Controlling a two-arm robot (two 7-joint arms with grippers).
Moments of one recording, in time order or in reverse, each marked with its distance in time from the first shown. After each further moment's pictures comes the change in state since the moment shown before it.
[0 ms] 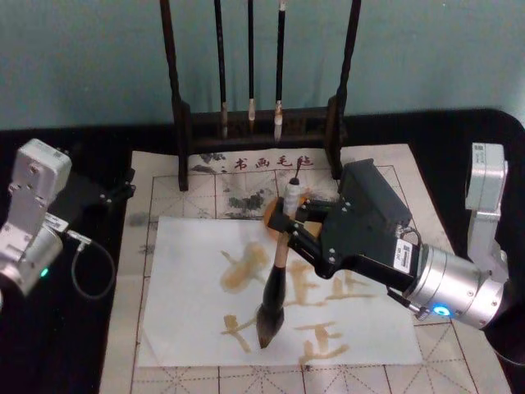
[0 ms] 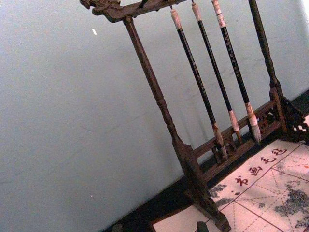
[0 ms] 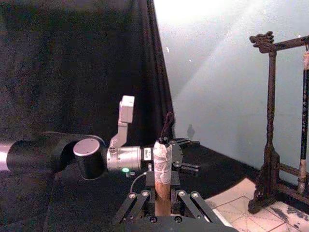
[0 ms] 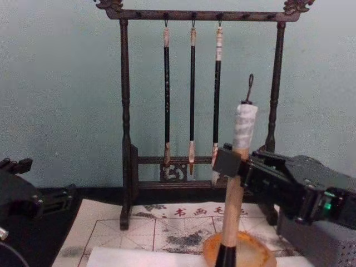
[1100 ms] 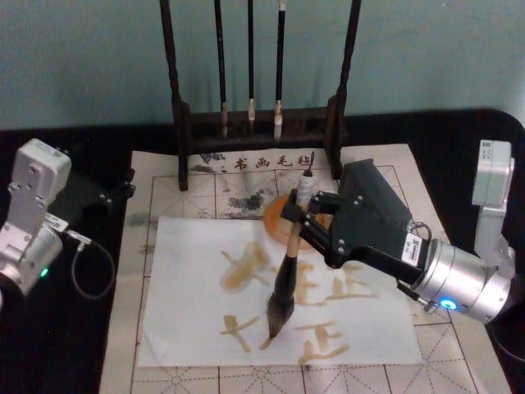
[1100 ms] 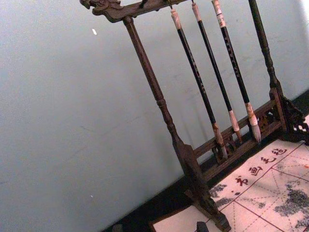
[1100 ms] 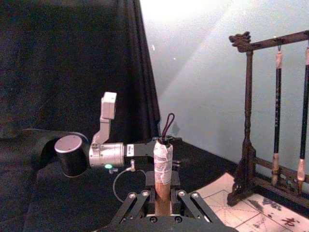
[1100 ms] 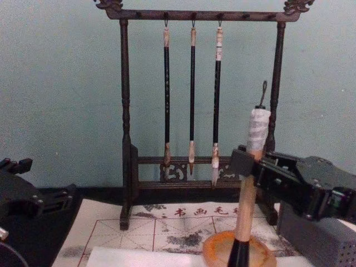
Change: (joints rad) left arm 0.000 0.000 0.000 0.000 0.000 0.000 0.000; right arm -0.001 -0.002 0.026 0.026 -0.019 -0.011 -0.026
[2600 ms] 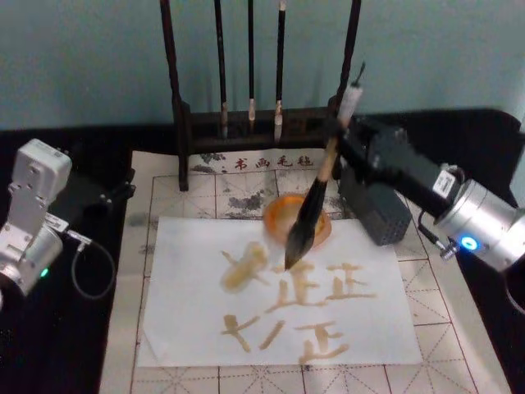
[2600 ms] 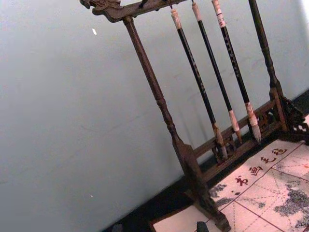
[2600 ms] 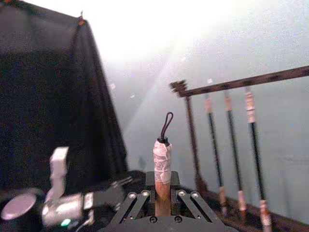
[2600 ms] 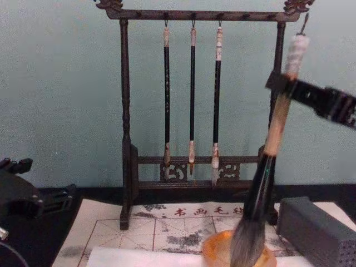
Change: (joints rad) left arm 0.000 0.000 0.000 0.000 0.000 0.000 0.000; right arm 0.043 -0.042 0.107 -0.007 0.109 0.064 -0.104
